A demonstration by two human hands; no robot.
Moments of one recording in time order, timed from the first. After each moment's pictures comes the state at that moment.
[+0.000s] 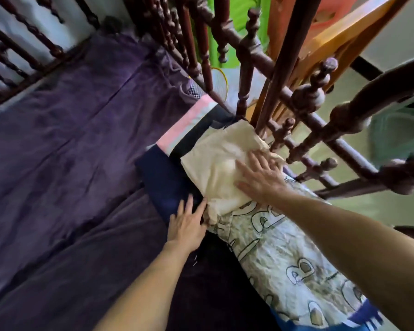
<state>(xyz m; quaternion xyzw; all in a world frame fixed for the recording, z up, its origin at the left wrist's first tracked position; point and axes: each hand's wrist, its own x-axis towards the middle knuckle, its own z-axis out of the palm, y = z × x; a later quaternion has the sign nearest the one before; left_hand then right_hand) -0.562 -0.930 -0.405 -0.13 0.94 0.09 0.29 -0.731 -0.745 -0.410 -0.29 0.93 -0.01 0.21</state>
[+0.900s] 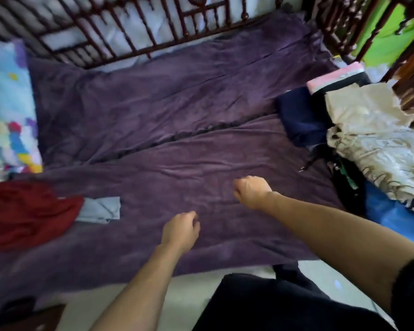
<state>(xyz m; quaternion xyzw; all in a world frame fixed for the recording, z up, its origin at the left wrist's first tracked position) -0.011 -0.993 -0.265 -0.40 0.89 0.19 0.14 -0.239 -0.912 -0.301 -0.55 0.81 -0.01 0.20</state>
